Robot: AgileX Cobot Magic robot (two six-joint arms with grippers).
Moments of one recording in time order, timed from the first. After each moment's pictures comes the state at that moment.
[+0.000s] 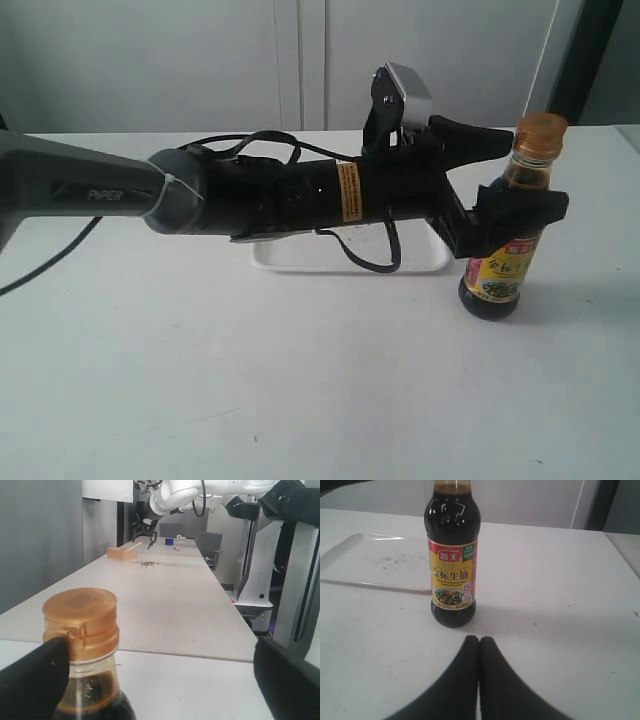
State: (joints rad) left arm -0.77 2.13 -1.48 0.98 -1.02 -0.81; right arm 0.13 0.01 0.00 -0.02 0.33 0.02
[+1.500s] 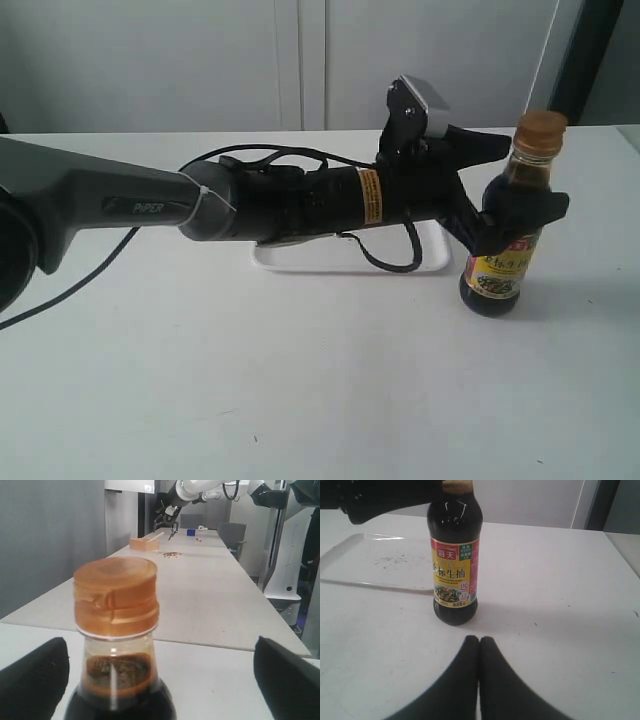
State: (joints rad) left arm -0.78 2.22 -1.59 0.93 -0.93 -0.76; right arm 0.13 0.01 0.00 -0.02 0.33 0.02
